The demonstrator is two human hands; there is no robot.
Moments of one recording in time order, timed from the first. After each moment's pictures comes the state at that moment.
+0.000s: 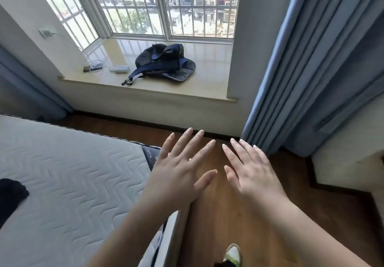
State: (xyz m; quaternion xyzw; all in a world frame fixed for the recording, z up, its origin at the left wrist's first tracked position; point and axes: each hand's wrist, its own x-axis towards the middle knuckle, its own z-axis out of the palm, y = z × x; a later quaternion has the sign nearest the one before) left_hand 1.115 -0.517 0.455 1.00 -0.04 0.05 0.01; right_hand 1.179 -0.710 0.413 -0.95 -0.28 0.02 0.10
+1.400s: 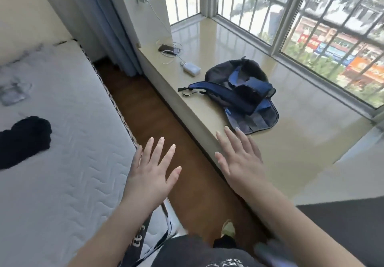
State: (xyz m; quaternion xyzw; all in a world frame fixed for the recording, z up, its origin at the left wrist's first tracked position) left_hand 1.499 -0.293 0.393 0.89 0.44 -0.09 0.00; right_hand 1.714 -0.391 0.379 -0.82 -0.57 0.08 0.09
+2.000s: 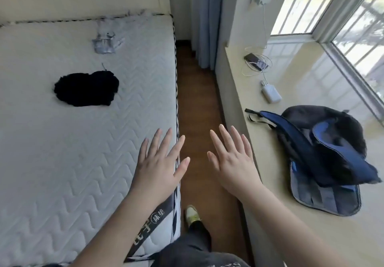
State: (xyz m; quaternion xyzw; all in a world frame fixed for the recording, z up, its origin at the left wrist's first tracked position) left_hand 1.448 -0.187 0.384 0.76 0.65 0.00 0.04; right_hand 1.651 -0.170 0.361 -0.64 -0.76 0.08 0.06
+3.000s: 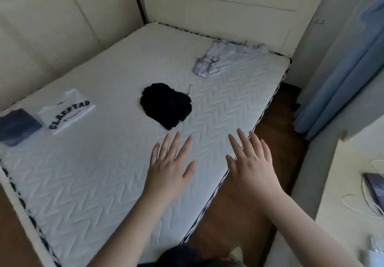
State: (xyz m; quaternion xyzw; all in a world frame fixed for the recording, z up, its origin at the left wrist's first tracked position) left_hand 1.389 0.130 0.391 0.50 0.87 0.03 0.01; right_hand 1.560 0.278 0.380 -0.35 -0.93 0.09 0.08
